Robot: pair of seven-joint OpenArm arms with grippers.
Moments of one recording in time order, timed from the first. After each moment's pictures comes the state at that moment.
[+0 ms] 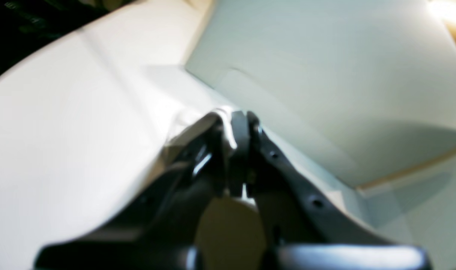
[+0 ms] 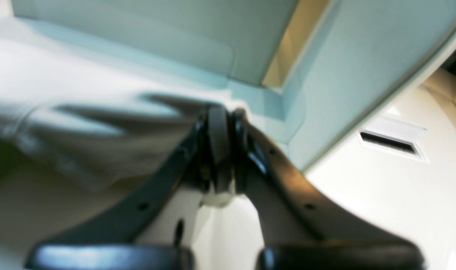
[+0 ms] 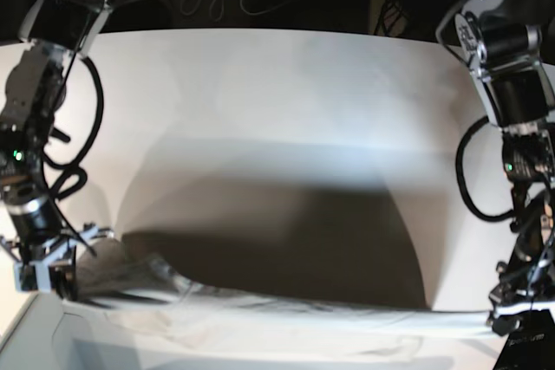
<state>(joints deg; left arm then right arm) -22.8 -16.3 -18.6 74.3 -43.8 -4.5 23.6 5.8 8.0 21.7 103.3 -0.9 27.0 -25.0</state>
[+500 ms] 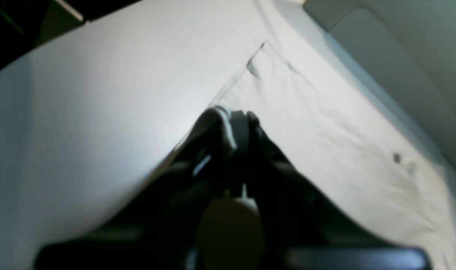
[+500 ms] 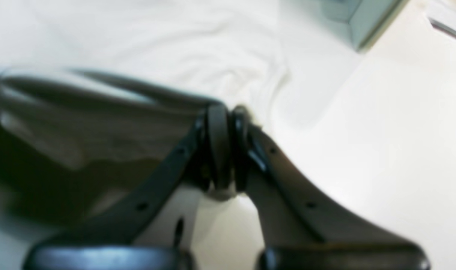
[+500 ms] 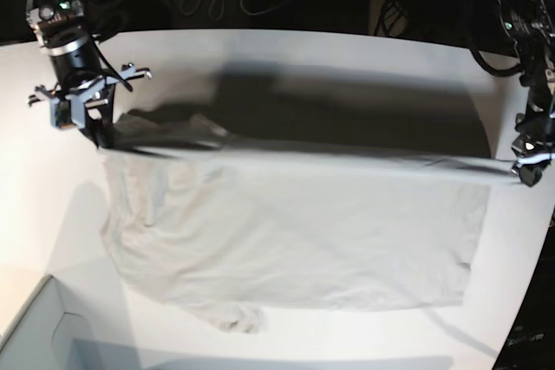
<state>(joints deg) 8.3 -13.9 -32.4 87.1 -43.9 -4.4 24.0 -27.9 0.8 23.0 106.3 -1.0 26.9 -5.5</state>
